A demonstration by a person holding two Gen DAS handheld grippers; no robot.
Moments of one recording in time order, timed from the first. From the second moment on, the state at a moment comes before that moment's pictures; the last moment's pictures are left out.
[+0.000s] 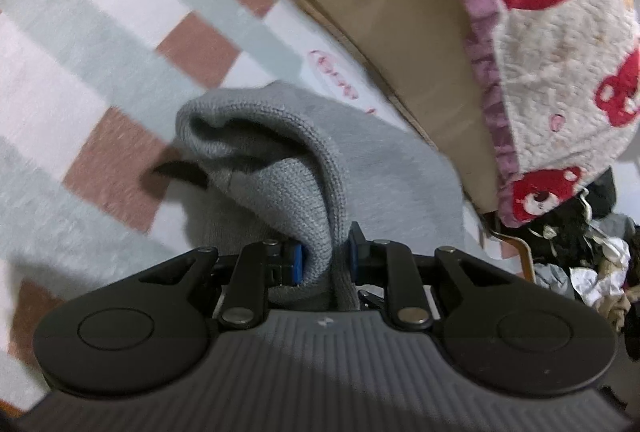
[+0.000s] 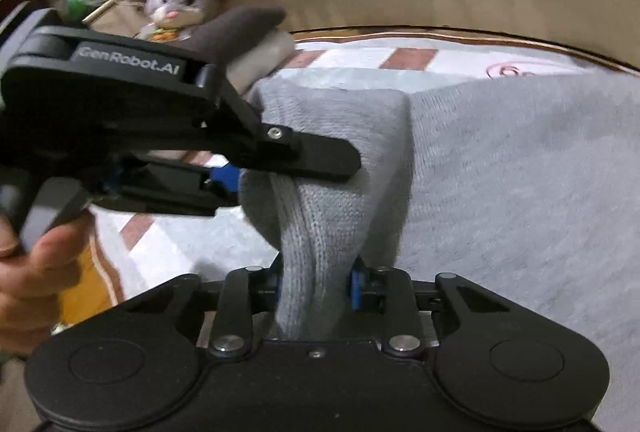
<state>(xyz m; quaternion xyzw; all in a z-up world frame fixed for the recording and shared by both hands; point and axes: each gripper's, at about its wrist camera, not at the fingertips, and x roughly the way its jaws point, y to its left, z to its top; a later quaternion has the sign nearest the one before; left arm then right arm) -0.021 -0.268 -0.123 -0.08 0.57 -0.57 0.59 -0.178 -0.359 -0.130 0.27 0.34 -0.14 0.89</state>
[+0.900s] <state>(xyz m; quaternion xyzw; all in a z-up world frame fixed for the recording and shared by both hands) -0.267 -0.542 -0.069 0.12 0.44 -0.68 0.58 -0.448 -0.626 -0.154 0.51 0.28 -0.27 0.77</state>
